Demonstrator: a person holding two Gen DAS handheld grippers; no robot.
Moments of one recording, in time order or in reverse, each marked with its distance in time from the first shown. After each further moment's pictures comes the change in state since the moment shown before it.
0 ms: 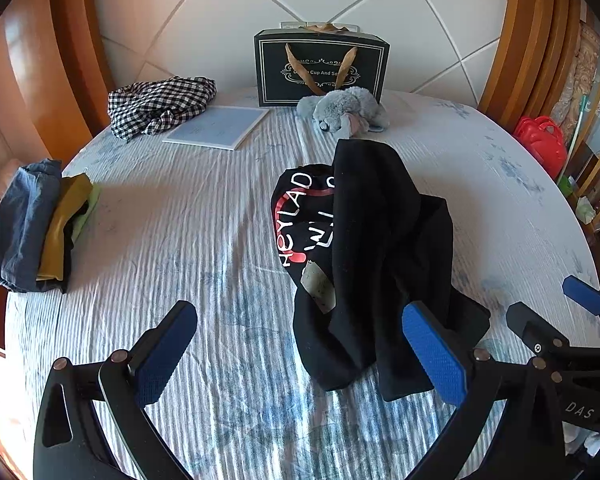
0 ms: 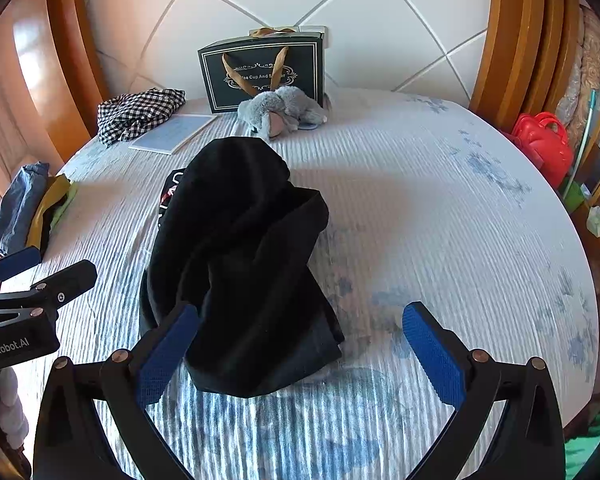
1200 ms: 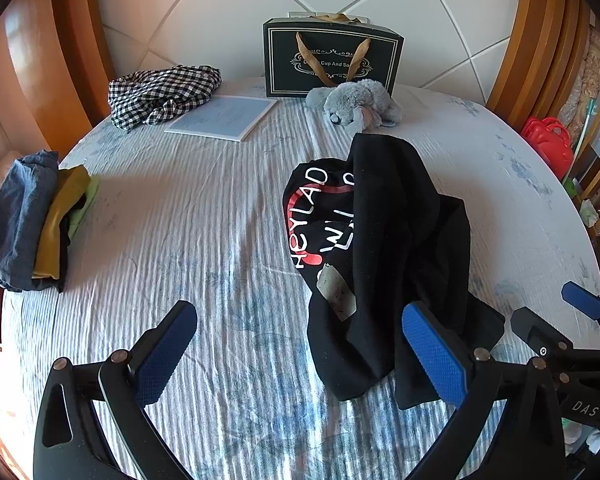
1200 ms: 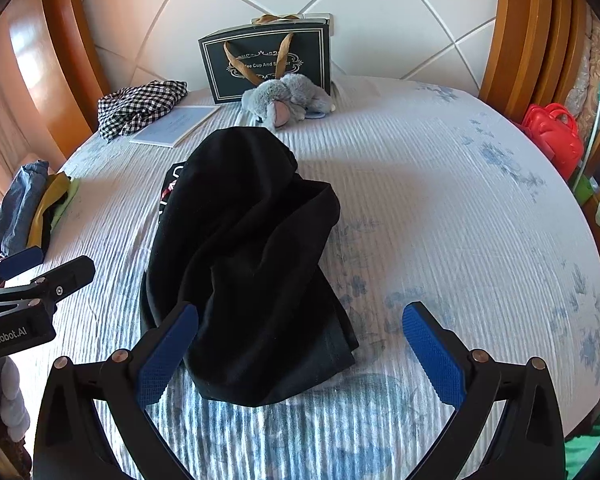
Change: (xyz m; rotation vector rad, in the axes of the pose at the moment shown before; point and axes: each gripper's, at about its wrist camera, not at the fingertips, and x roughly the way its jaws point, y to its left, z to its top) left arm 0.022 0.016 0.006 -0.013 0.030 -0.003; right arm 0.023 0.002 0.005 0.010 0.047 0.048
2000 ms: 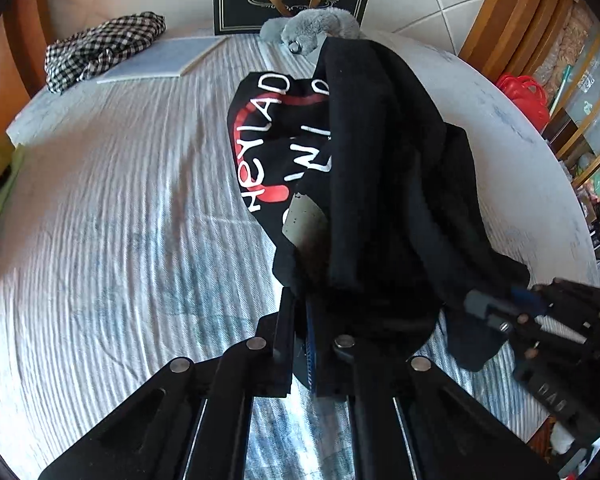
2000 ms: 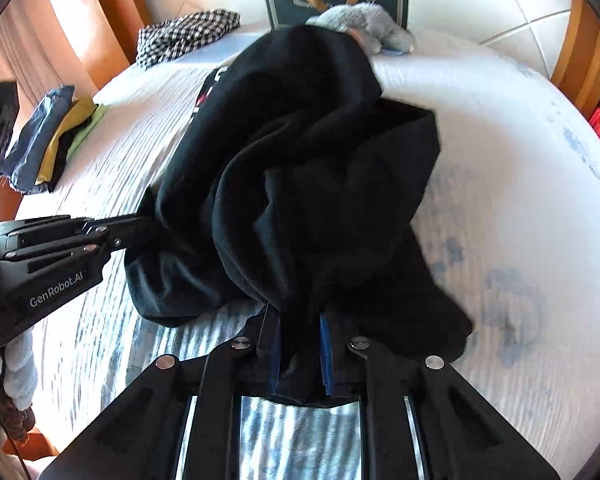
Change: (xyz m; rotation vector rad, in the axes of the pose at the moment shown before) left arm 0.077 -0.013 -0.027 0.084 0.128 -0.145; right arm 0.062 0.020 -0.026 -0.130 0.118 0.120
